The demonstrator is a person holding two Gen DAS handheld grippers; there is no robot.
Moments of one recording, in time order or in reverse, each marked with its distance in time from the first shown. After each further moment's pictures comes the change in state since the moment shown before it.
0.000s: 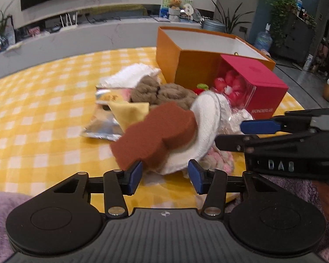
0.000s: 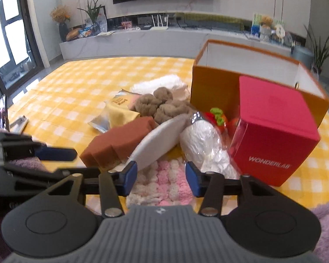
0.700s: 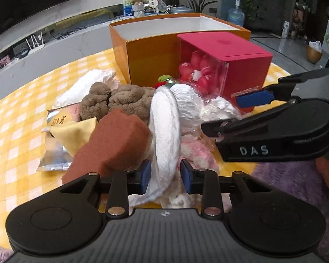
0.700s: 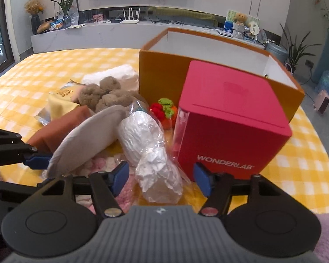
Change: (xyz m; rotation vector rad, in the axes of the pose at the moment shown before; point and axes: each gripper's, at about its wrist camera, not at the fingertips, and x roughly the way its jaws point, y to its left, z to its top) left arm 0.063 -0.055 0.013 0.234 0.013 -0.012; right arm 0.031 -0.044 -0.004 -0.015 0.019 -0.189
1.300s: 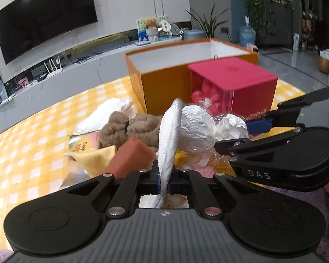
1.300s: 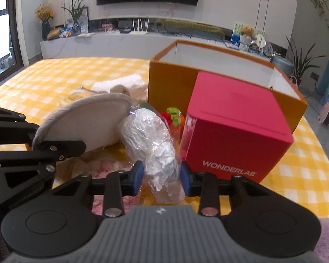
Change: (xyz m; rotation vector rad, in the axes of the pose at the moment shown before) left arm -0.029 -0.008 0.004 0.009 -0.143 0.108; right arm -0.017 0.004 -0.007 -0.035 -0.086 0.030
